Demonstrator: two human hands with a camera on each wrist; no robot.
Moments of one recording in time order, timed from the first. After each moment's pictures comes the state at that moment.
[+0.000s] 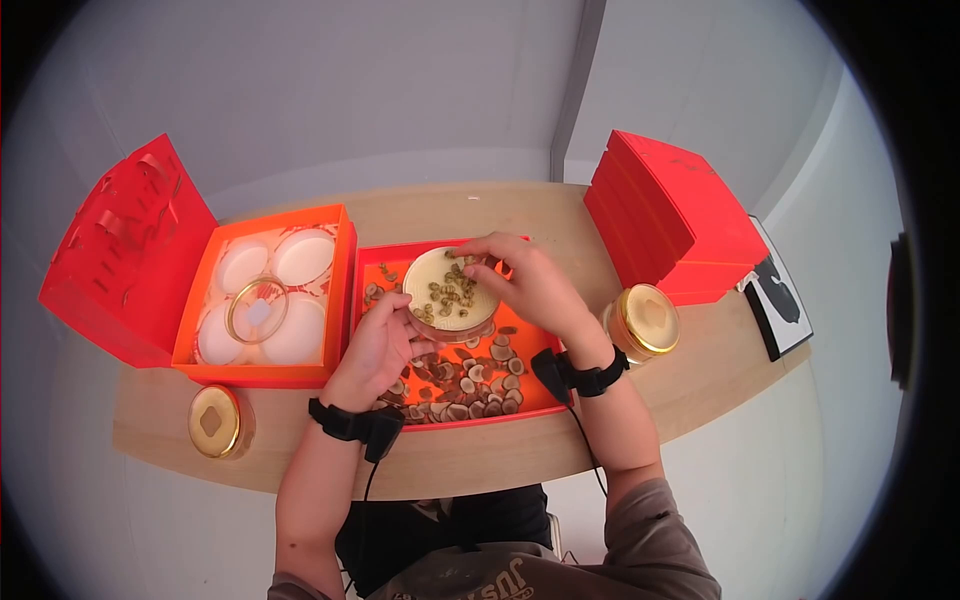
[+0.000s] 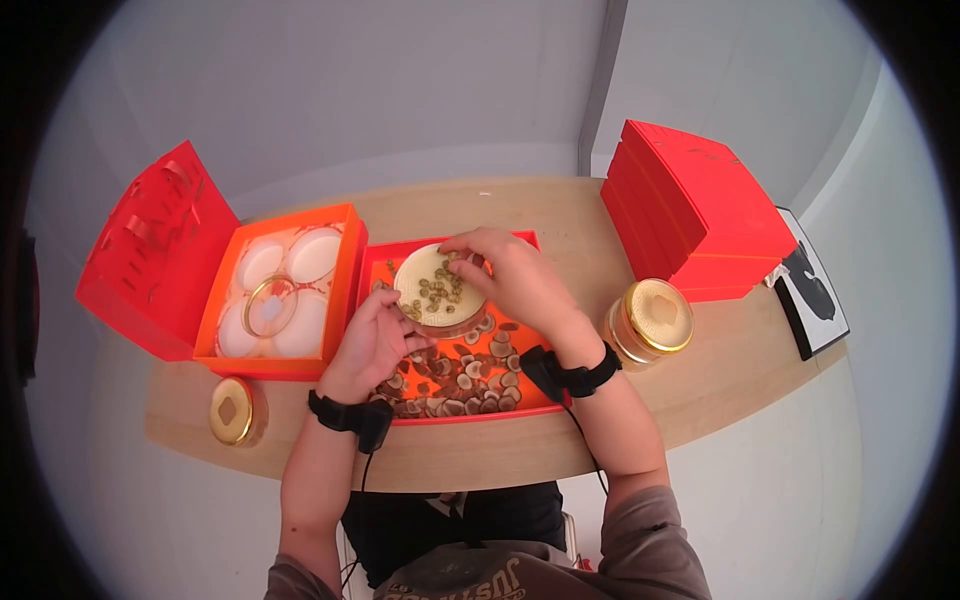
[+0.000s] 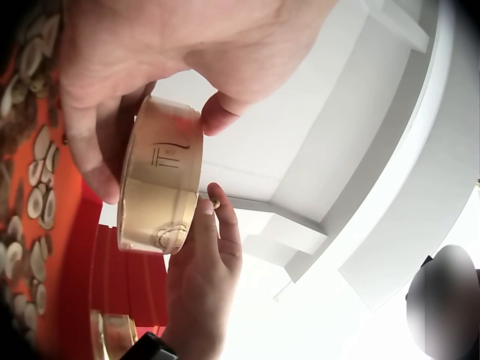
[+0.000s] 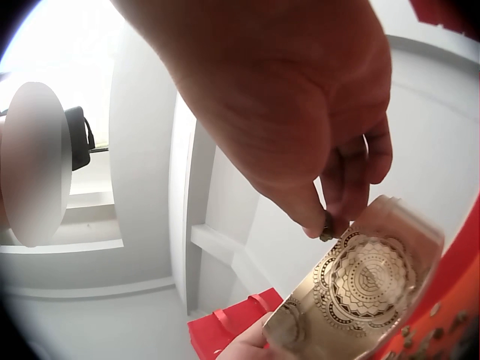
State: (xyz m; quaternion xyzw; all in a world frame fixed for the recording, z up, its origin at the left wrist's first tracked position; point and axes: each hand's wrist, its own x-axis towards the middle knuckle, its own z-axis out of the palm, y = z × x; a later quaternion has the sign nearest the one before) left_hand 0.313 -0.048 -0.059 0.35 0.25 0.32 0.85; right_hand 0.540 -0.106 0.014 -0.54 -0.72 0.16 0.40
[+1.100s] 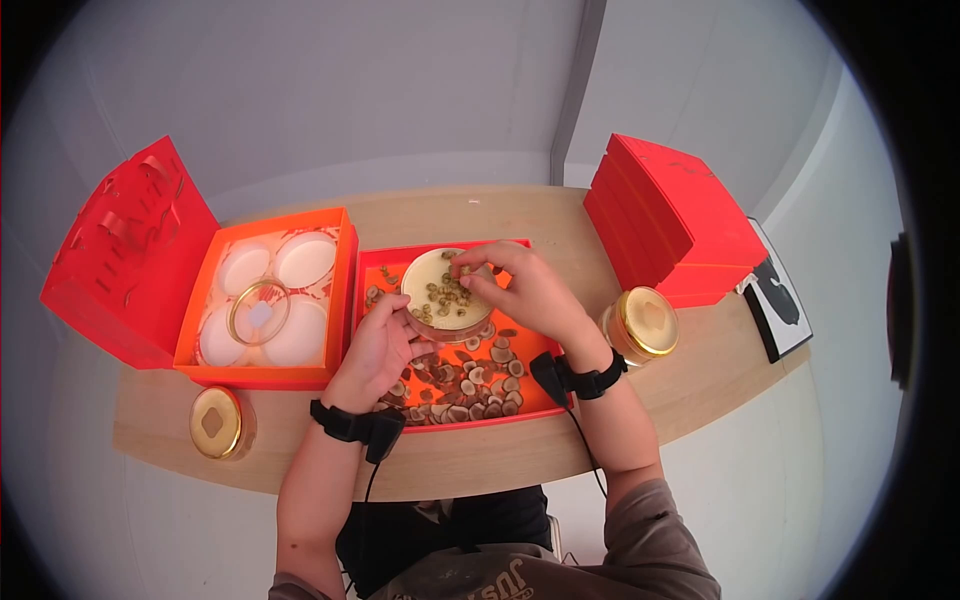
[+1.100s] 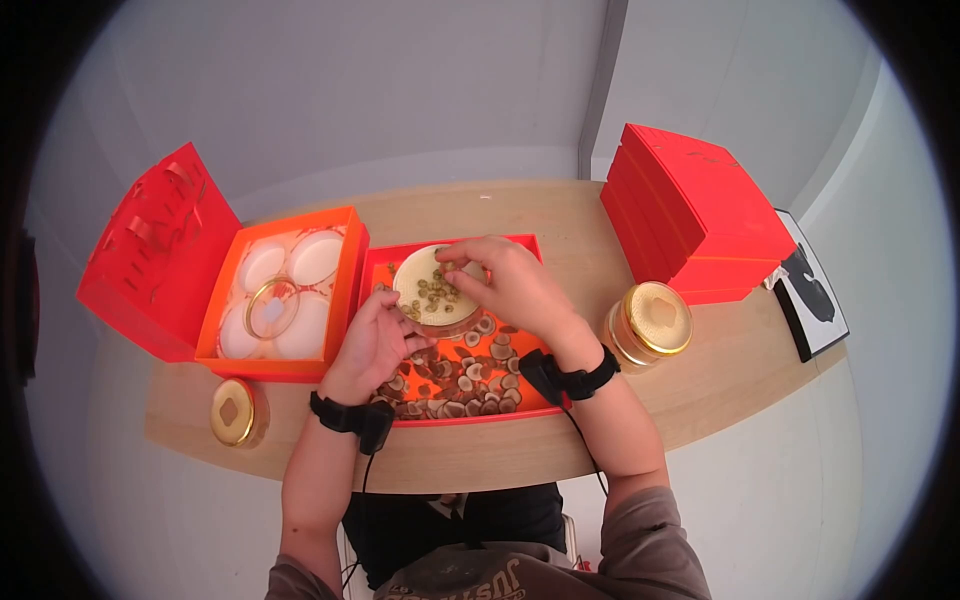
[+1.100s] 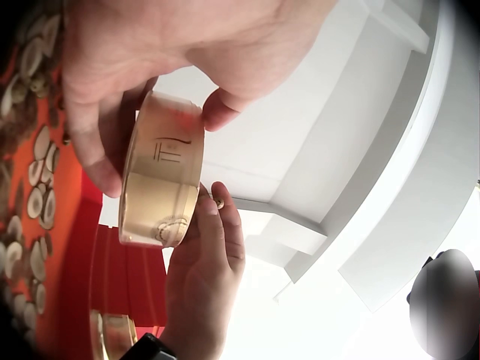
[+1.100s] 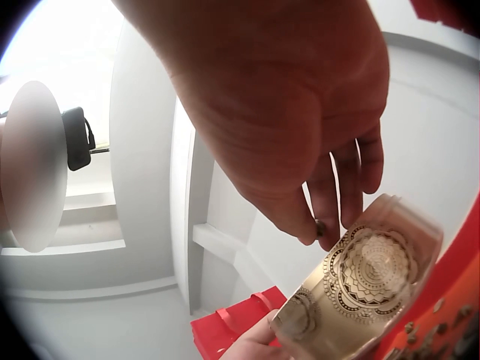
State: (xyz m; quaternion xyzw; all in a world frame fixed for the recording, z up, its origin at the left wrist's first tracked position) left_hand 0.313 -0.047 -0.060 0.36 0.25 0.33 0.84; right_hand 0.539 -0.104 0.011 -0.52 -0.74 0.16 0.41
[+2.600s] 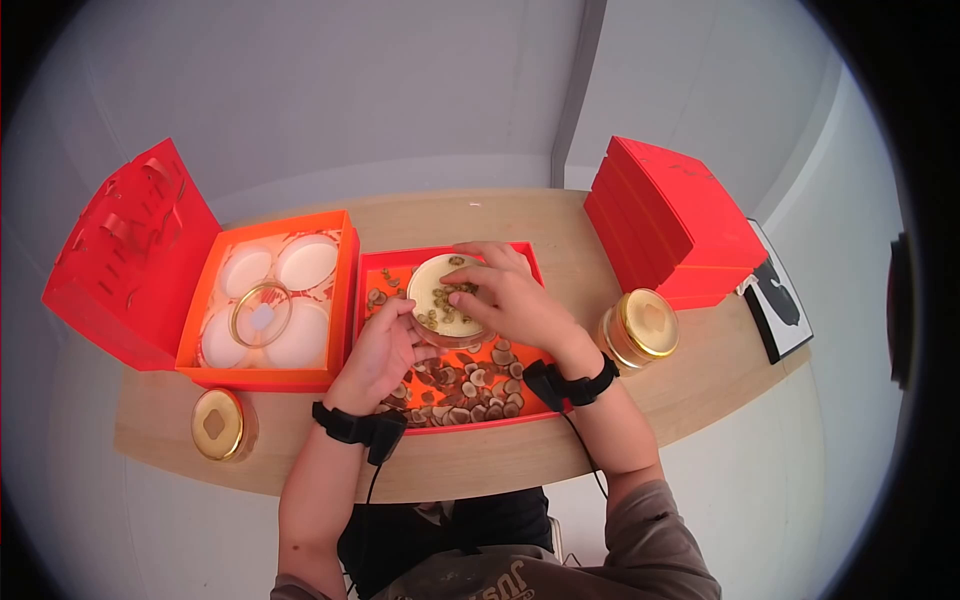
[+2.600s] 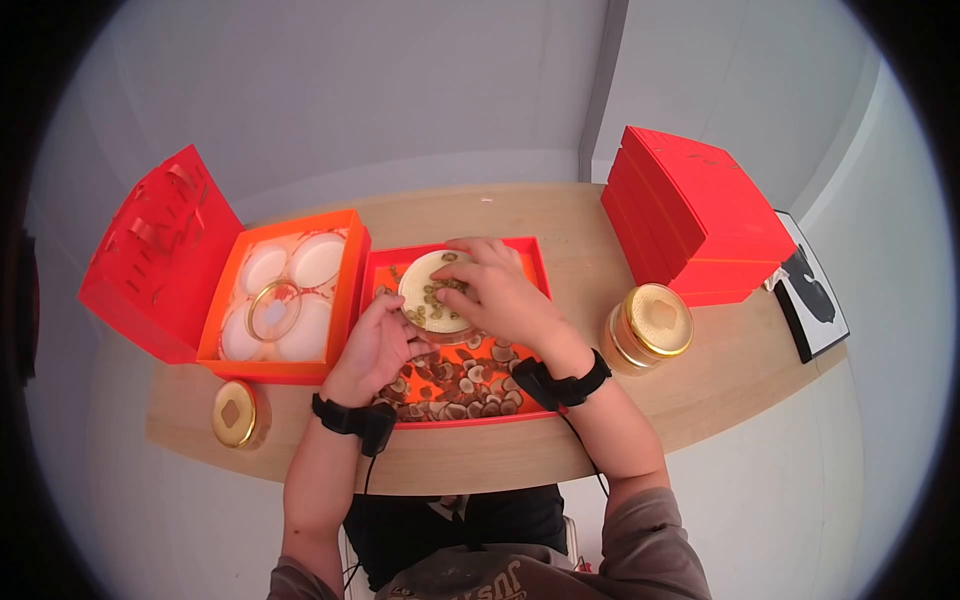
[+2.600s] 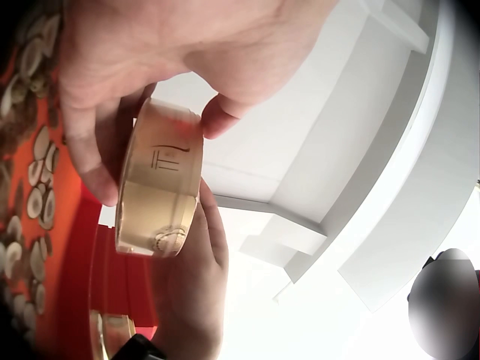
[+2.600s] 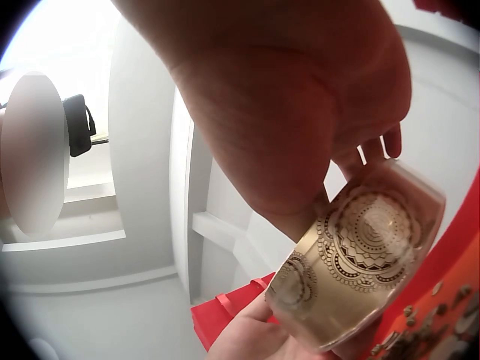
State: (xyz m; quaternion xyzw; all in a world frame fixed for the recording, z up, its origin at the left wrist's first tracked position) left_hand 0.313 -0.048 -0.058 0.36 0.24 0.31 0.85; right_hand 0.529 -0.105 -0.007 -0.53 -0.77 0.08 0.34
